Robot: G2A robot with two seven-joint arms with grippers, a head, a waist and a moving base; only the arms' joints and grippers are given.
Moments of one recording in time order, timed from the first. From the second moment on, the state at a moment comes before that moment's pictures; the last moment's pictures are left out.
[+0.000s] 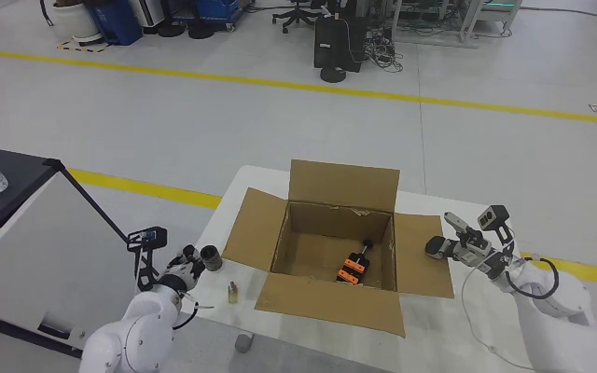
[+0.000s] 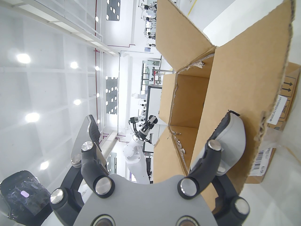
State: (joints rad) left arm 1.77 -1.44 -1.65 -2.28 1.13 0.27 -0.85; right arm -1.31 -1.01 1.66 -1.28 0.54 -0.10 1.12
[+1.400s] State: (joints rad) left arm 1.78 -1.43 -1.66 -2.35 1.05 0.23 -0.82; right arm -1.31 -1.01 1.66 -1.28 0.54 -0.10 1.12
